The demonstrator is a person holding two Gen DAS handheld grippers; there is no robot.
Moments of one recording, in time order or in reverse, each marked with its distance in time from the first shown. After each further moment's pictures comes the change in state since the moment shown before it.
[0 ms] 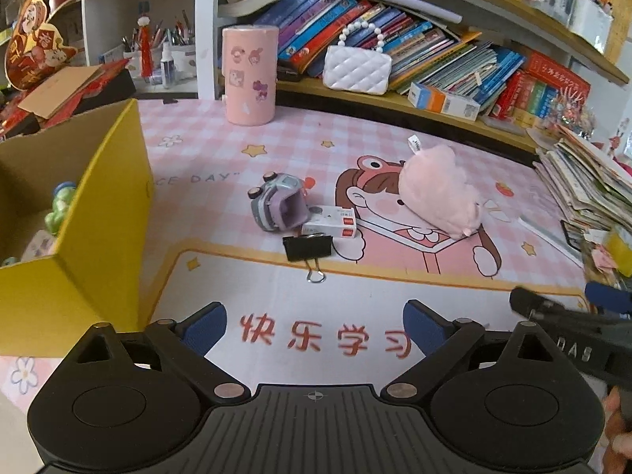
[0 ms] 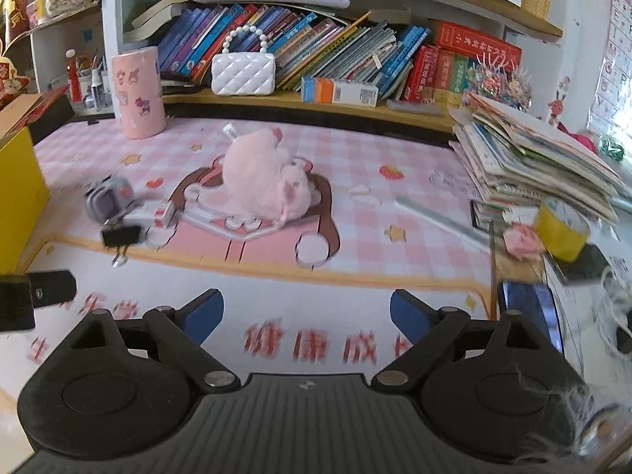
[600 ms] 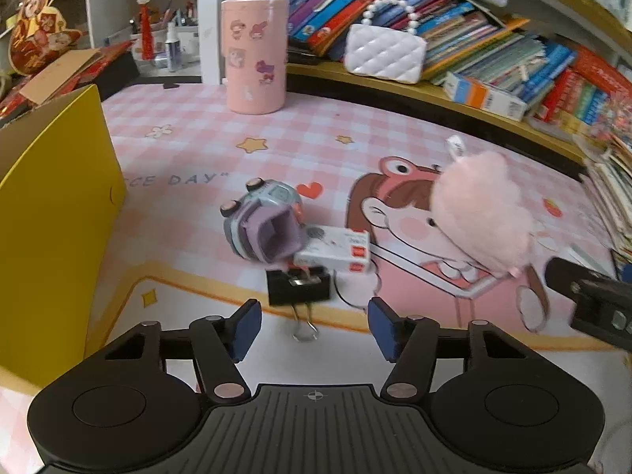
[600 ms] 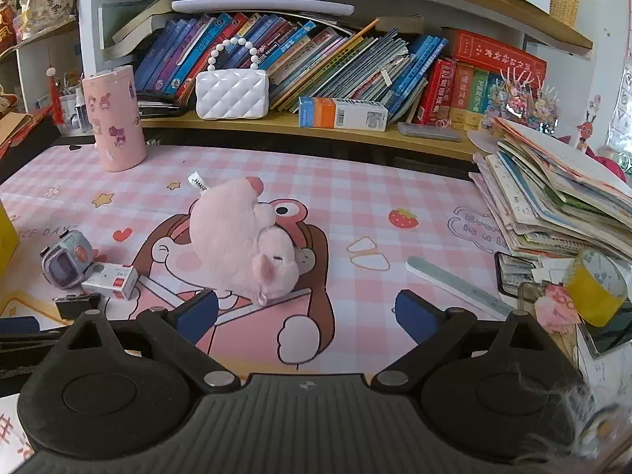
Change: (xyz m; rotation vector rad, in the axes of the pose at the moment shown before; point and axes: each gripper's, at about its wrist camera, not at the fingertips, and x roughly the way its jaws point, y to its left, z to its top) left arm 0.079 -0.017 0.030 -0.064 0.025 0.090; right arm 0.066 -0.014 0.053 -0.007 -0.026 0.036
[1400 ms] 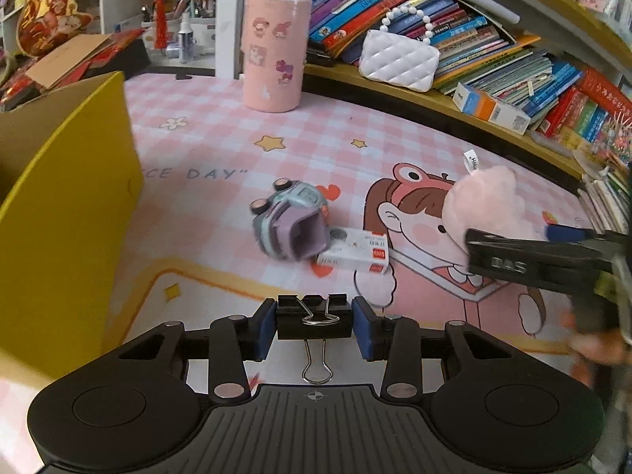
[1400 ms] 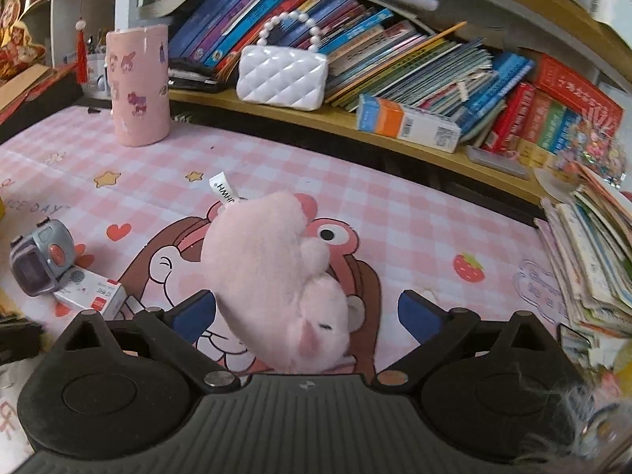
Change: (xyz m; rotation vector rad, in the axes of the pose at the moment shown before) left arm -0.018 0.027 0.000 -0.045 0.011 -0.041; right arm 0.084 0.030 0.025 -0.179 0.018 0.073
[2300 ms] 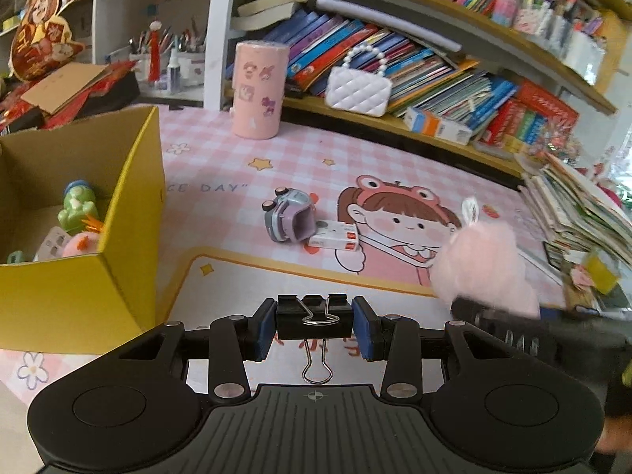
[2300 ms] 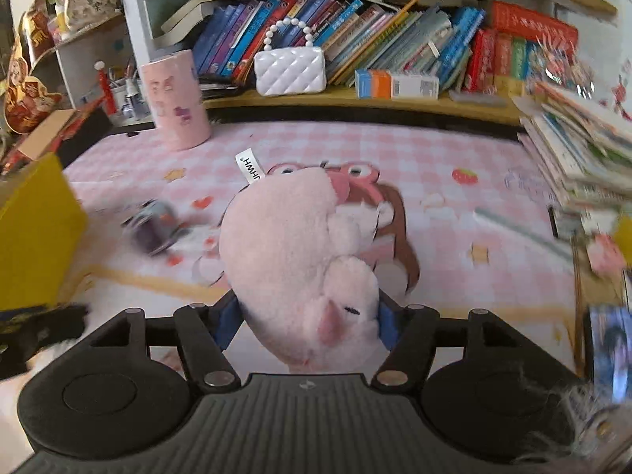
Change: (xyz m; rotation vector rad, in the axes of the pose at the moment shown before) left arm -0.091 0.031 -0.035 0.077 -0.083 -0.130; right arm -0.134 0.031 -0.058 0.259 0.049 0.090
